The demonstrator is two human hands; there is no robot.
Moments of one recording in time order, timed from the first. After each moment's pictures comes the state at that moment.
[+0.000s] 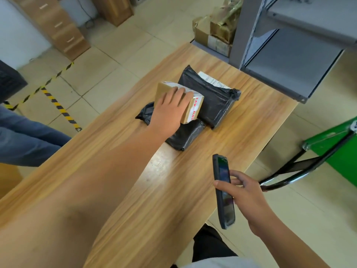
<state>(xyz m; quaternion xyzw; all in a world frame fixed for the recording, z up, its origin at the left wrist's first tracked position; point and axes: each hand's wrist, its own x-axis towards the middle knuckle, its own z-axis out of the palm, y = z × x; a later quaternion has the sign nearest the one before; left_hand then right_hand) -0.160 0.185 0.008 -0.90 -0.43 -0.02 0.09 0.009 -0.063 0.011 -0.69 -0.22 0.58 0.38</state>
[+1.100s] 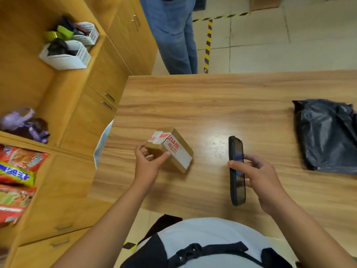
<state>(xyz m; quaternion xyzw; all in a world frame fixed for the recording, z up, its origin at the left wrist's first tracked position) -0.414 -0.193 -0.022 -0.03 -0.83 -0.50 -0.26 -0.181 -0.017 0.009 -0.51 -0.49 0.70 0.12</state>
